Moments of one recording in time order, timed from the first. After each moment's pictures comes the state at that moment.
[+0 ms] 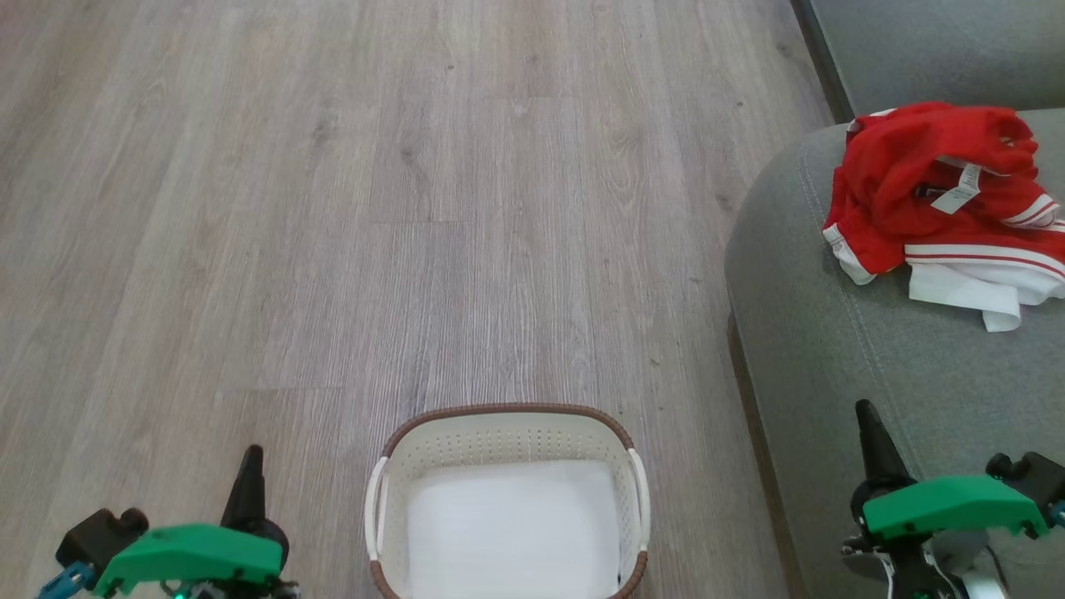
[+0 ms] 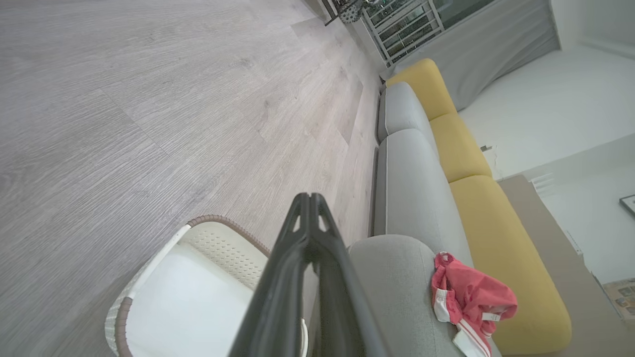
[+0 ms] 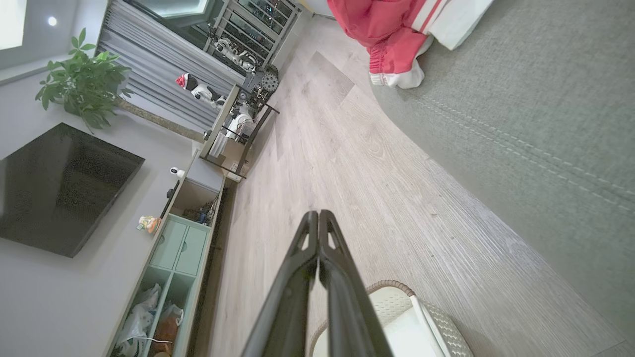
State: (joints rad) left arm 0.06 0.07 -0.04 0.26 -1.03 0.00 -0.04; right arm -0.01 -0.05 -0.07 0.33 1.01 0.12 -0.04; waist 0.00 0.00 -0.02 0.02
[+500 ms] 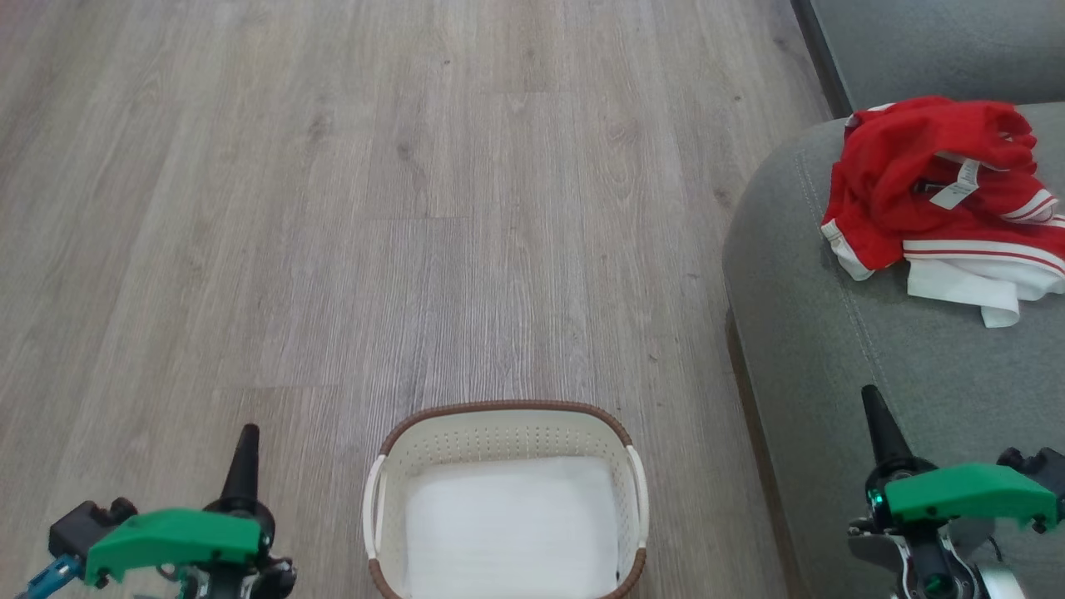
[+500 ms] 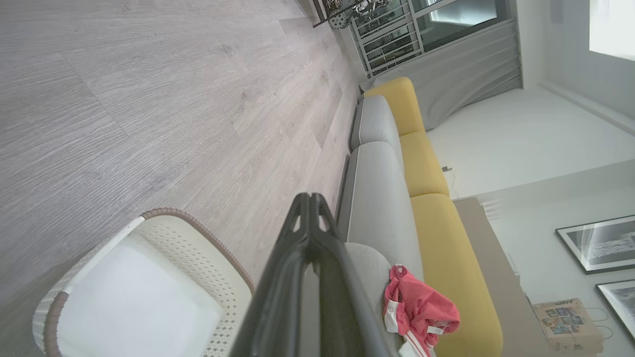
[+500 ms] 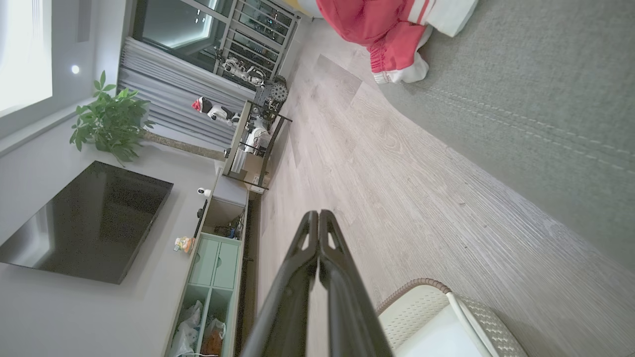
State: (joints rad) left arm 0.03 0.06 -0.01 0.26 -1.19 -0.03 0.00; right arm -0.03 -0.05 -0.09 0.32 1.17 0.12 0.00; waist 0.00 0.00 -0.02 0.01
